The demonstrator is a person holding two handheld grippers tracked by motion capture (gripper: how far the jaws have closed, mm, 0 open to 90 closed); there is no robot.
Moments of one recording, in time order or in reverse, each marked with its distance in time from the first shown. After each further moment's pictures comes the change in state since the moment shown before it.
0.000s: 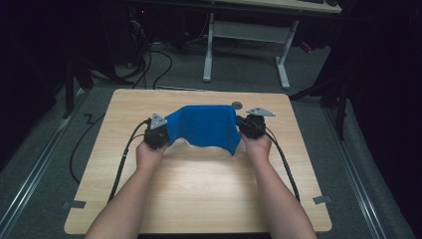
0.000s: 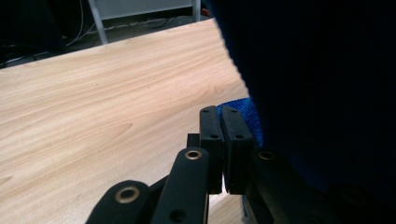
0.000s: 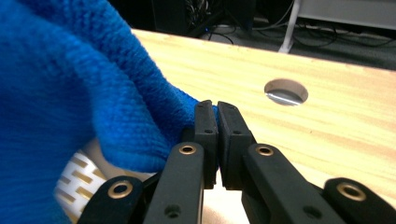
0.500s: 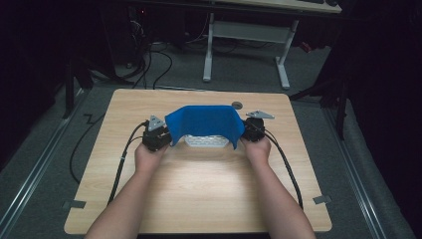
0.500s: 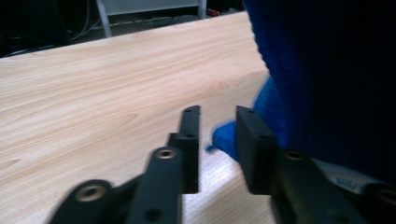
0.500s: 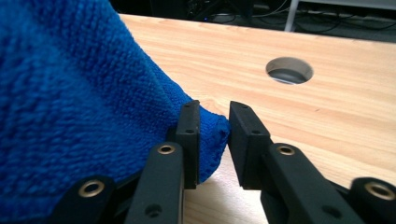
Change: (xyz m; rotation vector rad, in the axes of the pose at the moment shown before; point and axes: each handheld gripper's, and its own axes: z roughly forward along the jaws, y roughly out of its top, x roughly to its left) left arm 0.003 -0.003 -0.006 -0.012 0.023 -0.045; right arm -0.003 -0.010 0.003 0.026 -0.003 0.024
